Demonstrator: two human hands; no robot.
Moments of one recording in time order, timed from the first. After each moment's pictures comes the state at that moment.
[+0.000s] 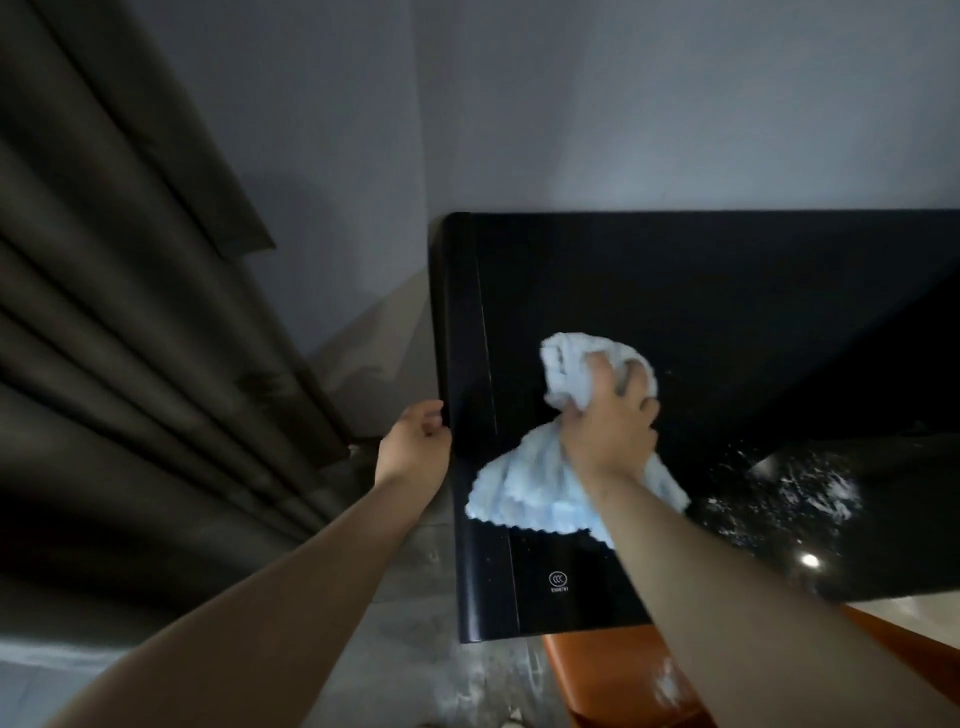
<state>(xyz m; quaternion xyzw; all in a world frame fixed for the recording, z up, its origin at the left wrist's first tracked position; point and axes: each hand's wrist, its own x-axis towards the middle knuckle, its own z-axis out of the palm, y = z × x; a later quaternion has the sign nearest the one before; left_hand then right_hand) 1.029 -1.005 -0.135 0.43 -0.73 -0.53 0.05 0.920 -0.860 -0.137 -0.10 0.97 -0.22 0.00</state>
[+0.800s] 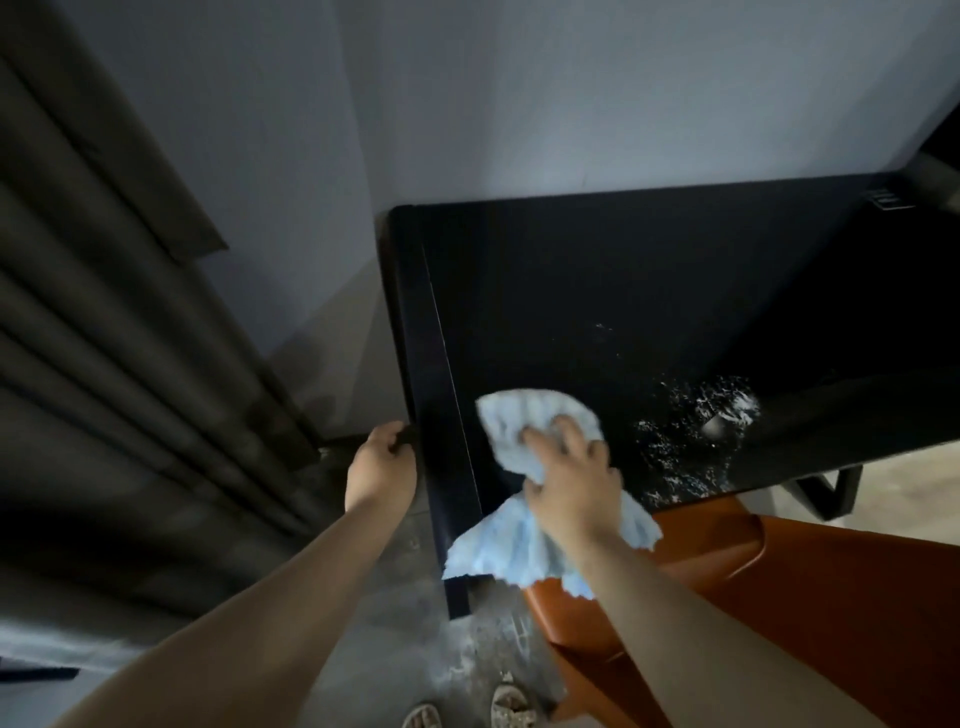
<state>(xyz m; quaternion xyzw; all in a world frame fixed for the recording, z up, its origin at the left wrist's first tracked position) 1.090 -0.967 -0.145 0.42 -0.77 -0.47 0.05 1.026 -0.781 -0.151 -0.22 0.97 -0.09 0.02</state>
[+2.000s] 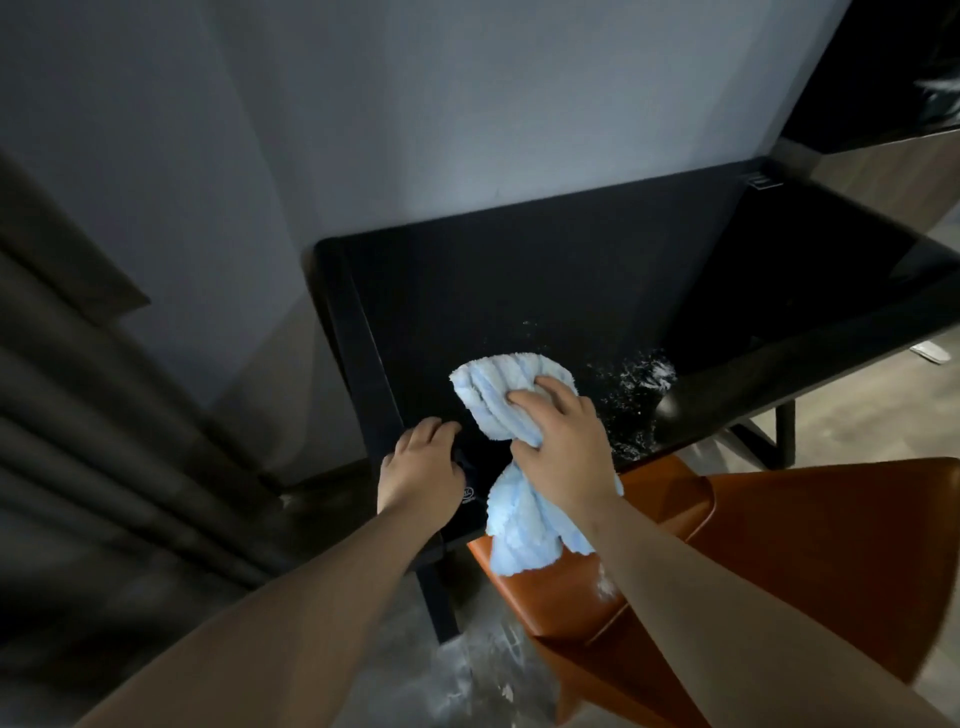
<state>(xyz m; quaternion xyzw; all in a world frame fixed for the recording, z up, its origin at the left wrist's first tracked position) 1.066 -0.898 -0.130 0.12 -0.96 -0.23 -0.03 1.025 -0.741 -0.103 -0.22 0.93 -0.29 -0.12</state>
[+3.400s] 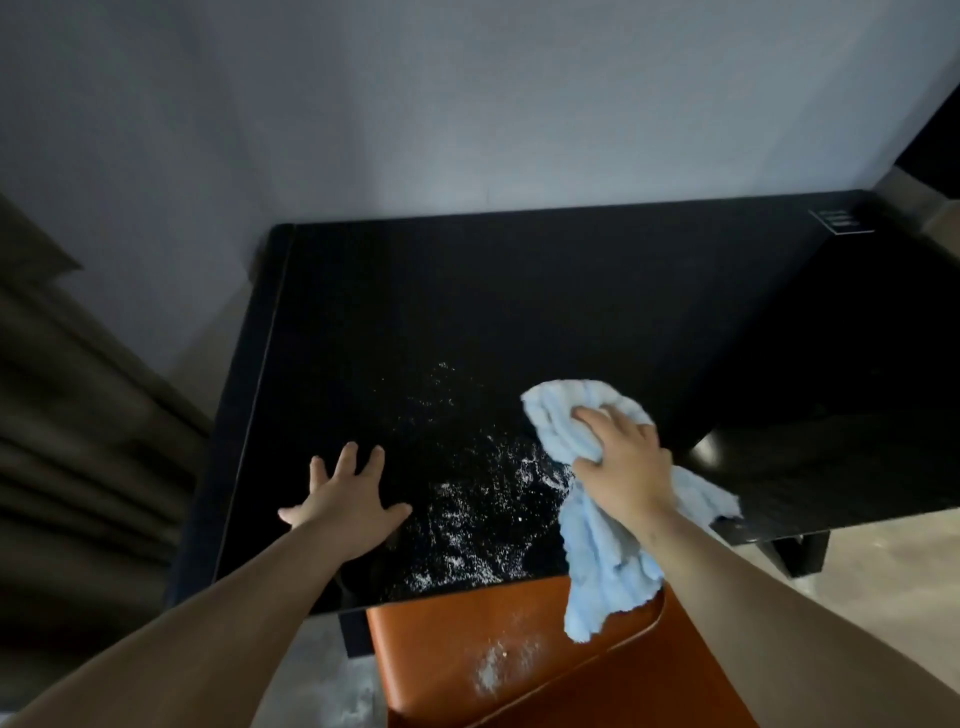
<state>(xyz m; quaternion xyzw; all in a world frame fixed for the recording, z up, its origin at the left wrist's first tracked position) 0.953 -0.797 -0.131 0.33 -0.89 -0.16 -0.27 0.801 -0.562 -0.149 -0.22 0.96 -0.17 0.06</state>
